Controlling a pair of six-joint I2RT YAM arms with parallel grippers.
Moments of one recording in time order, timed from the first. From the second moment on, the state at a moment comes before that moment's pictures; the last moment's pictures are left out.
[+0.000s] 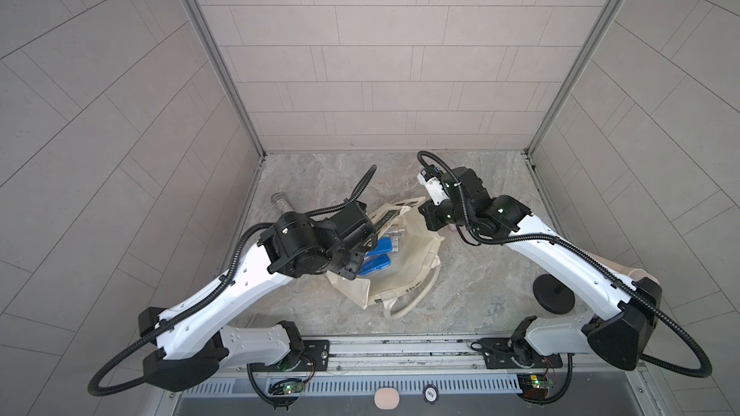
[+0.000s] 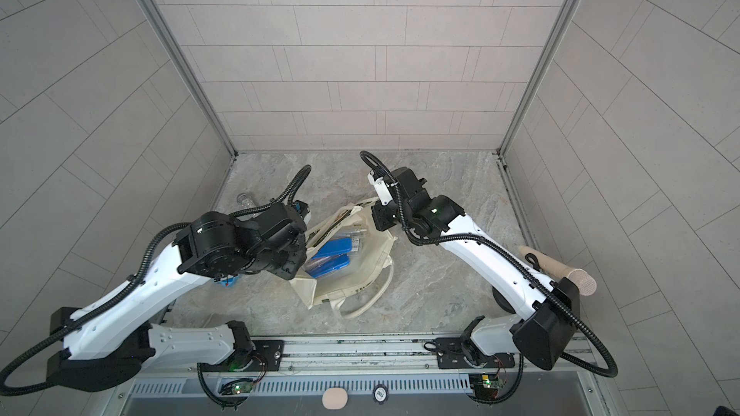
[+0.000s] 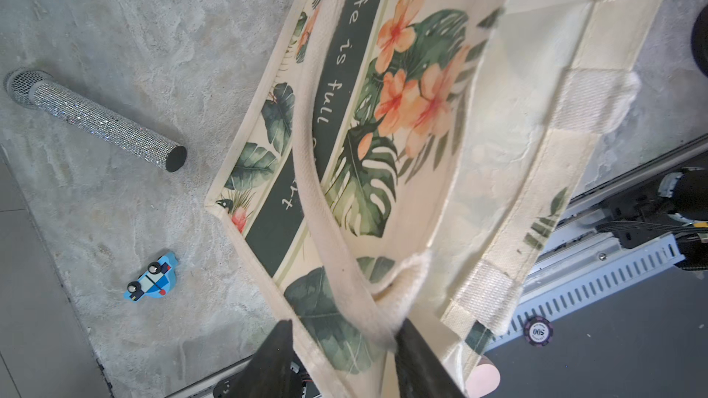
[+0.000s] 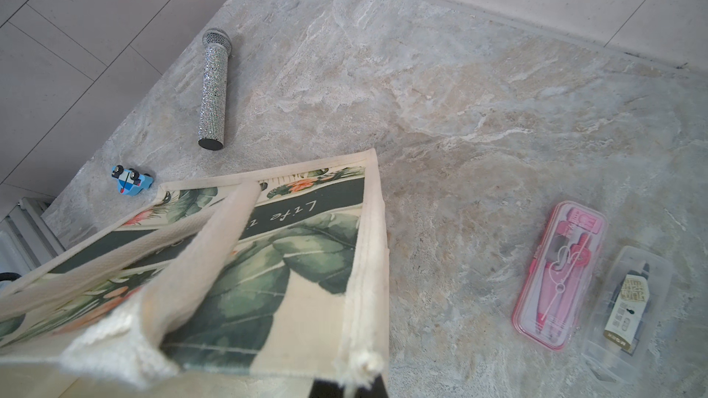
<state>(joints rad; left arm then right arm) -1.00 1.19 1.52 -1.53 -0.23 -0.55 0.65 1.35 1.32 -0.69 -0.06 0.19</state>
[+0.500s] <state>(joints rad) -0.99 1.21 1.45 -1.46 -0.24 -0.51 0.65 1.33 1.32 -0.71 -0.04 0.19</state>
